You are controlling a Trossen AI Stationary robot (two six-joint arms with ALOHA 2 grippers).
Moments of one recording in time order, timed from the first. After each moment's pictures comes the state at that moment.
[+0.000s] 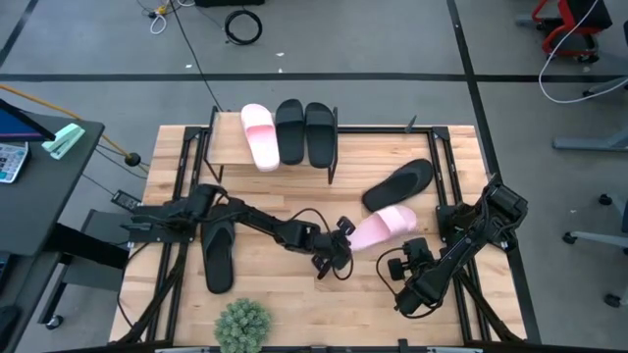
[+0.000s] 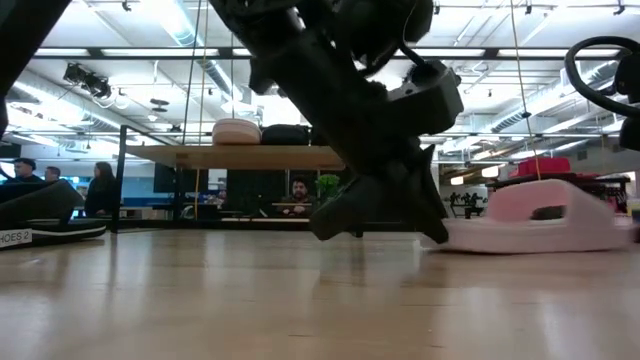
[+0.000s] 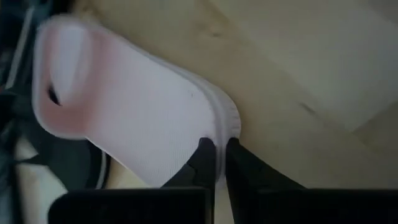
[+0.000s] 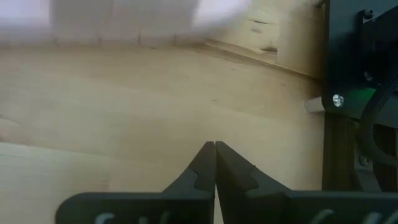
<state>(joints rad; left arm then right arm) -0.22 2.21 1.48 -0.06 -0.33 0.74 0.82 1.79 1.02 -1.29 0.22 2.24</state>
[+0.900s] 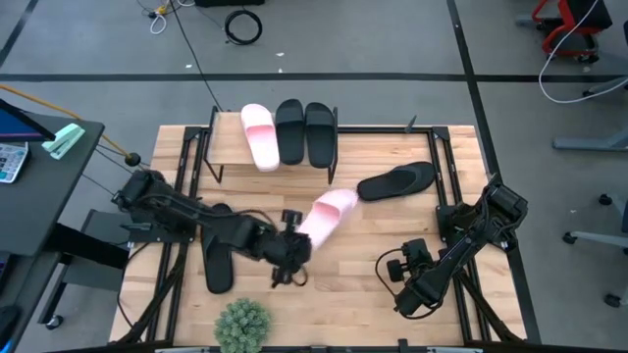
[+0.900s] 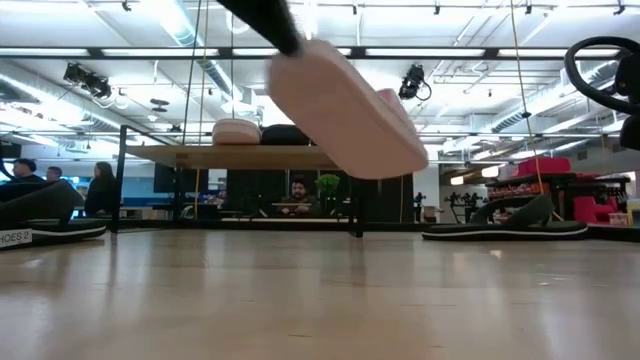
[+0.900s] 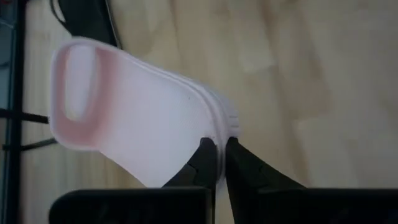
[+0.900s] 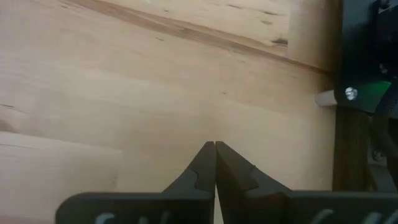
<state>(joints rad) -0.40 1.72 1.48 -0.77 -0.43 -0.03 0.82 1.79 1.02 -1.26 0.22 2.24</state>
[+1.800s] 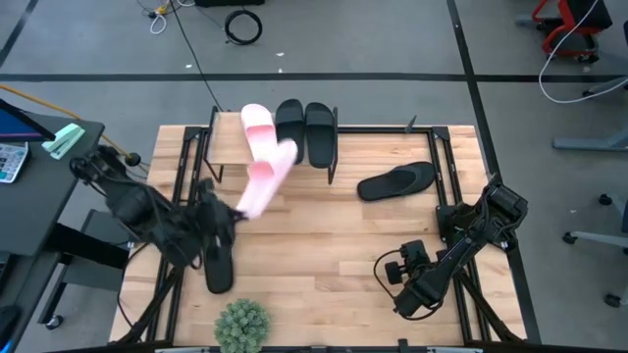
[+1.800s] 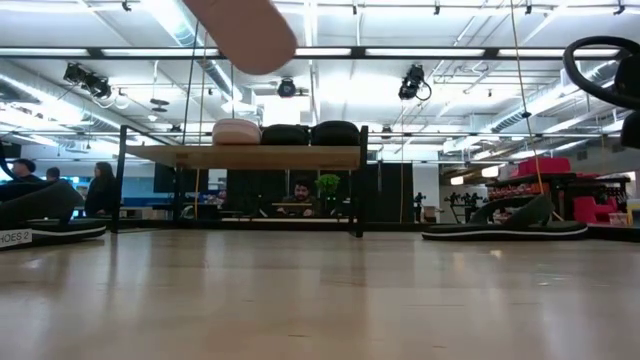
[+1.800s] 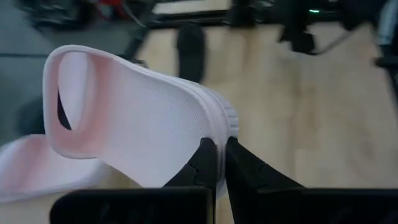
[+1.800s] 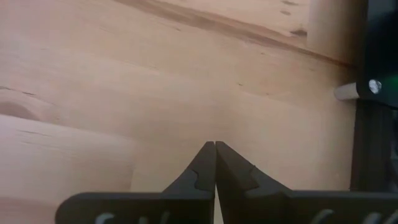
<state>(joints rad) -0.68 1.22 1.48 -1.17 -0.84 -0.56 0.82 1.79 1.02 -1.21 0.23 2.23</state>
